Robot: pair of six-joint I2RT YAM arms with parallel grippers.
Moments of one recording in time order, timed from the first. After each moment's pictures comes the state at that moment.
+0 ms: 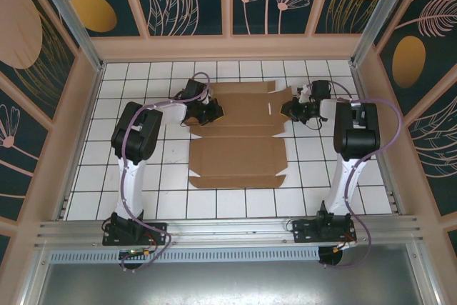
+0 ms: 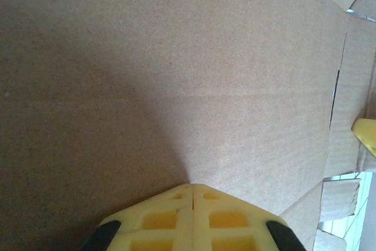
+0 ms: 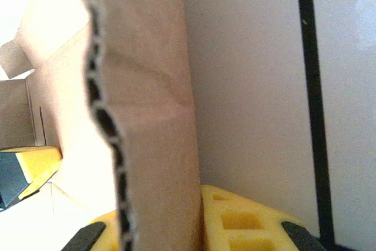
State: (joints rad) left arm -0.40 2.21 1.41 -0.11 0.52 -0.77; right arm 0.00 2.04 1.22 -0.20 -0.70 0.41
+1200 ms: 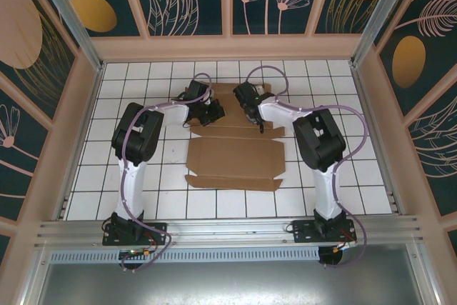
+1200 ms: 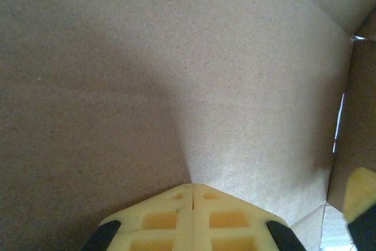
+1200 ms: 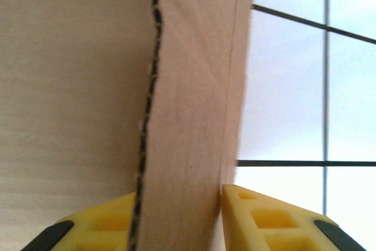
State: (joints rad) left arm -0.42 2.19 1.40 -0.10 0.46 -0.81; right arm 0.58 2.05 1.45 -0.59 0.55 0.28
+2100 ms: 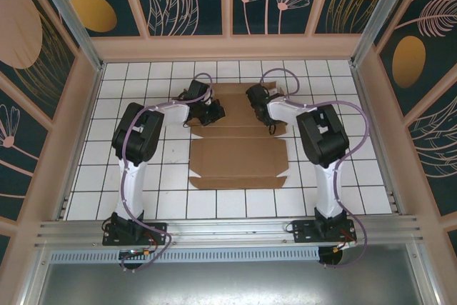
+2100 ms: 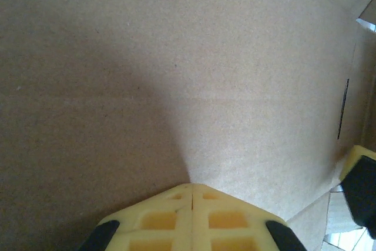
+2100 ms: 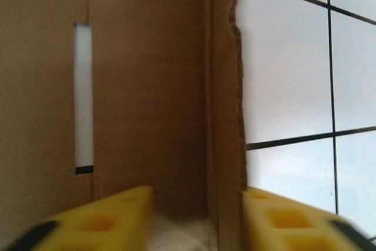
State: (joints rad) left arm -0.43 2.19 1.41 -0.13 0.45 -0.79; right arm 0.48 2.05 1.39 -0.60 0.65 0.27
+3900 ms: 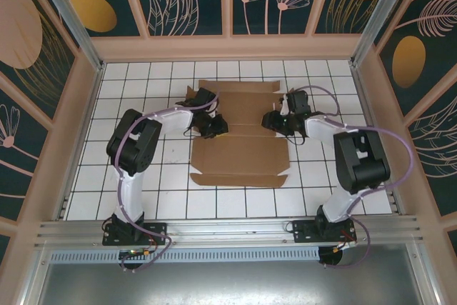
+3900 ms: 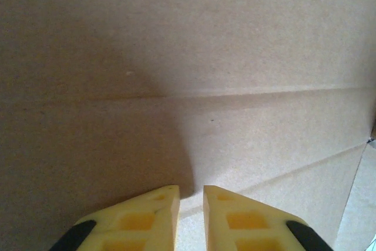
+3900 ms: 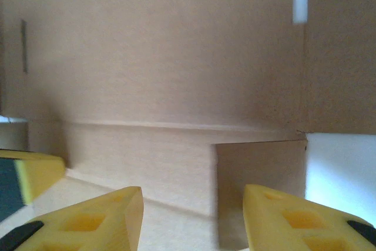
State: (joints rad) left arm -0.53 2.07 1.34 -0.37 0.42 -0.74; right arm 0.28 1.65 0.93 -0.18 -0.33 0.52
